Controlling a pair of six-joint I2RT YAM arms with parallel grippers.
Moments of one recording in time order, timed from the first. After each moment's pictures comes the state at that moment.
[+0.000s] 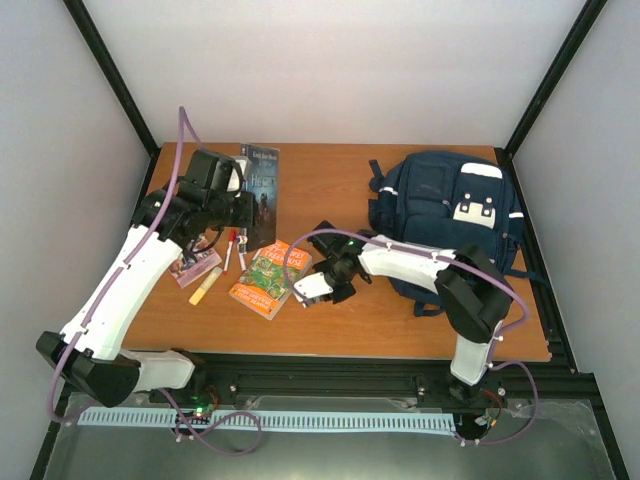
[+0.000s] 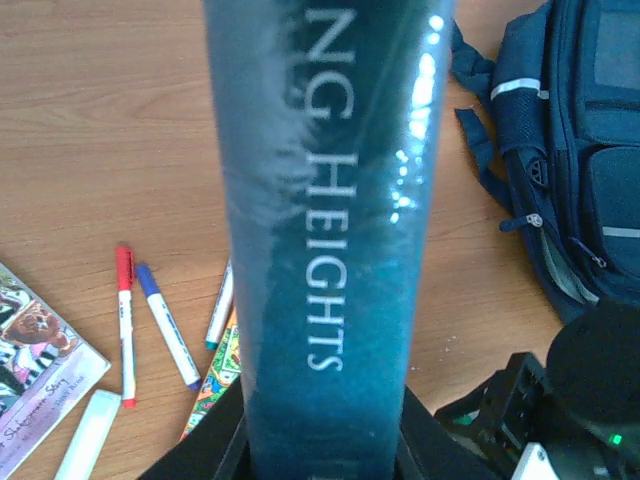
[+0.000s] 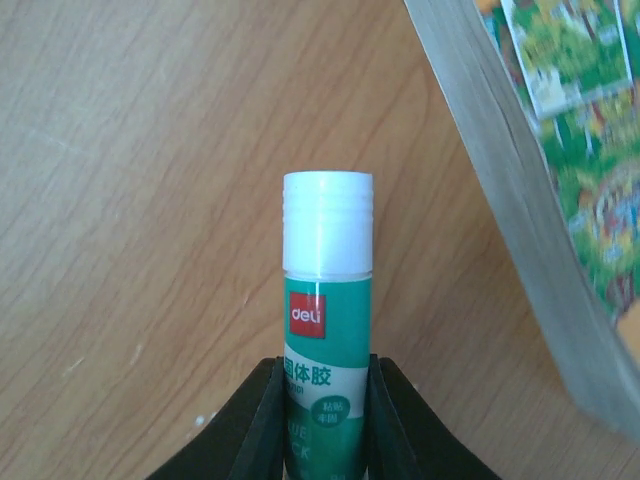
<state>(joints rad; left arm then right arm) -0.46 1.28 1.50 -1.03 -0.04 -0.34 0.83 1.80 1.22 -0.71 -0.28 -1.24</state>
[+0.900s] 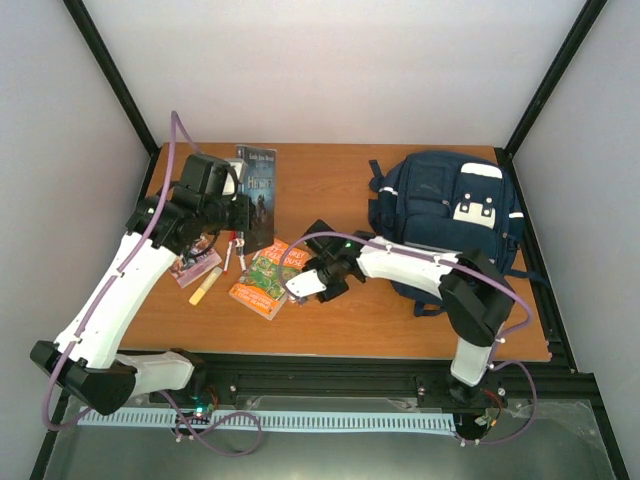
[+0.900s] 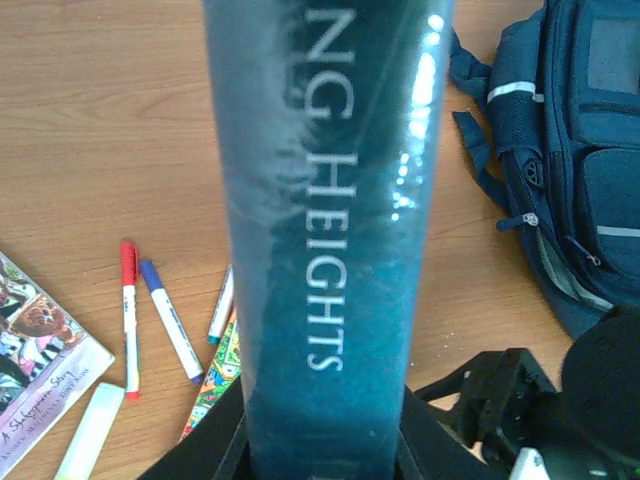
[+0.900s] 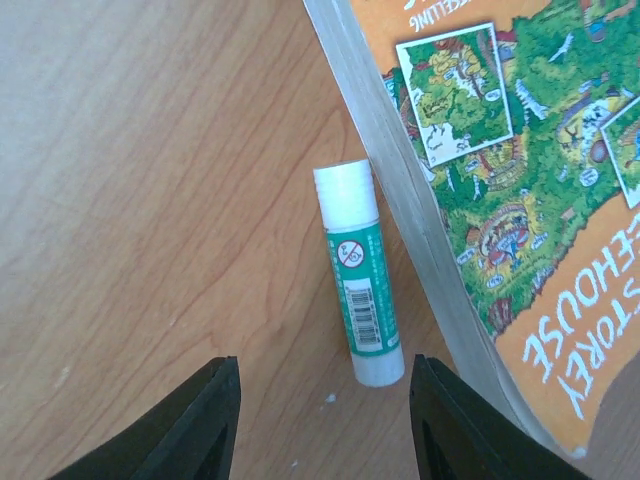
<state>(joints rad) -0.46 1.23 1.48 -1.04 -0.06 -0.34 0.91 1.80 1.25 -0.62 -0.17 -1.27</state>
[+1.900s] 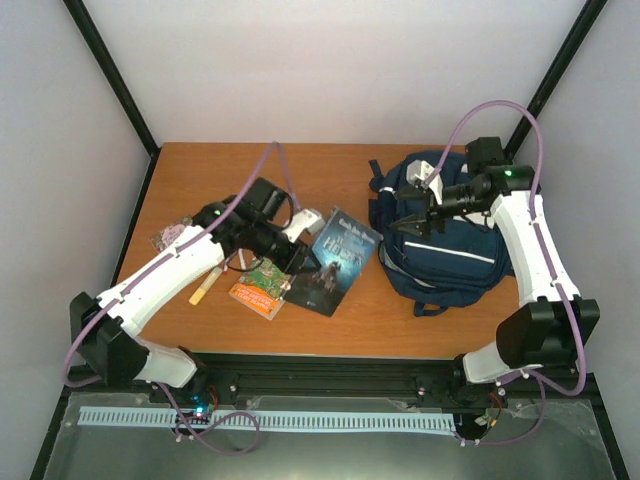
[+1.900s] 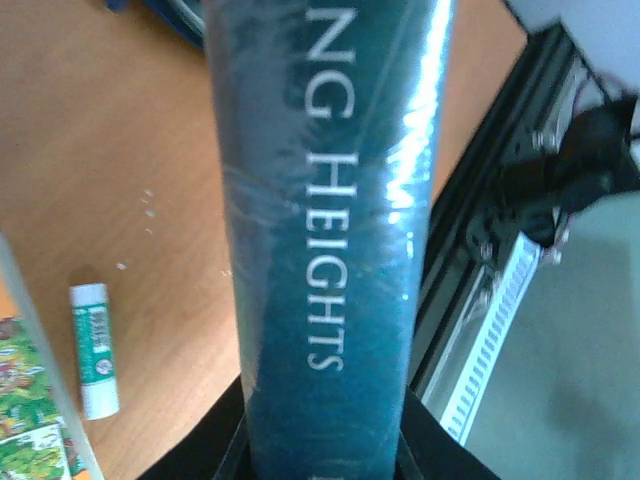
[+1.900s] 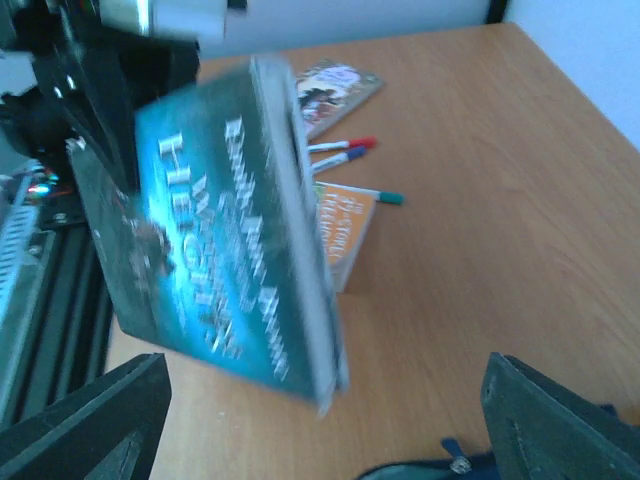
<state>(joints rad) -0.63 1.39 1.34 -0.95 0.55 -0.08 0.06 1.47 1.52 -1.19 -1.03 -1.06</state>
